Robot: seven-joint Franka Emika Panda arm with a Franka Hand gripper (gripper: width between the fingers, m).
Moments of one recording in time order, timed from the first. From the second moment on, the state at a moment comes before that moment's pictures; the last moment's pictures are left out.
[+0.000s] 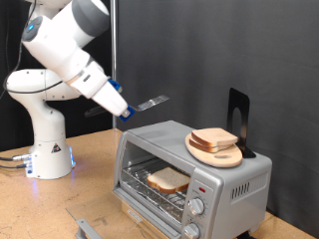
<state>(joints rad) -0.39 -0.42 0.22 -2.52 0.95 1.93 -1.16</state>
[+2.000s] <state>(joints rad) -0.30 -0.54 0.58 -2.69 1.08 2.25 -0.90</state>
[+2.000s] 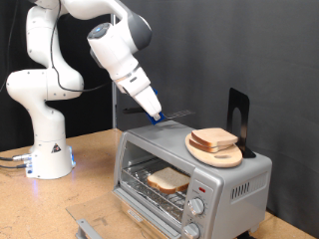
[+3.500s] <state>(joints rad) -0.31 -0.46 0.59 -2.69 1.07 2.34 -0.92</state>
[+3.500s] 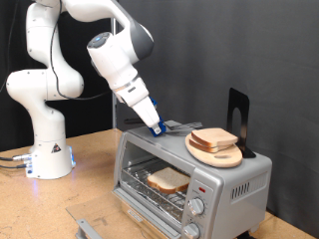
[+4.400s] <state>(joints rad) -0.31 -0.49 0.59 -2.68 1.07 2.35 -0.96</state>
